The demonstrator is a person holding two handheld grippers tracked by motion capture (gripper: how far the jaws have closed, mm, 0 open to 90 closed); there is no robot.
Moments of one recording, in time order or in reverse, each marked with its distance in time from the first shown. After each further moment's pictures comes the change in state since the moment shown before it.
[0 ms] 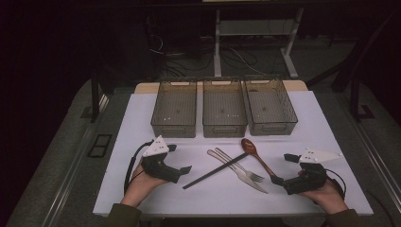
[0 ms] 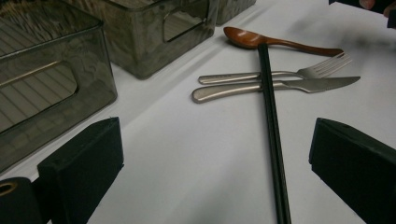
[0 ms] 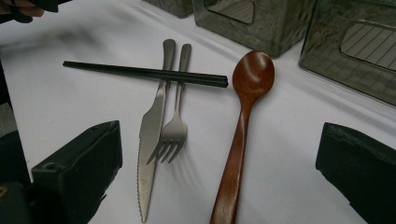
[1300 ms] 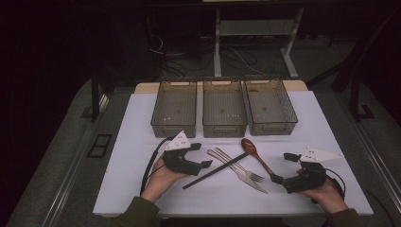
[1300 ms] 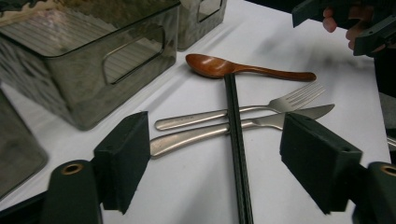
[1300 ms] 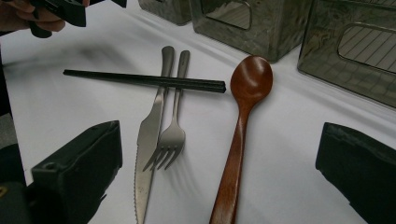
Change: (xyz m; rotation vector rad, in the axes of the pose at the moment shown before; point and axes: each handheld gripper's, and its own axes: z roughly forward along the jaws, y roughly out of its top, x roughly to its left) left arm -0.020 0.027 0.048 -0.012 -0.101 0.035; right arm -0.004 -0.002 0.003 -0.028 0.009 0.021
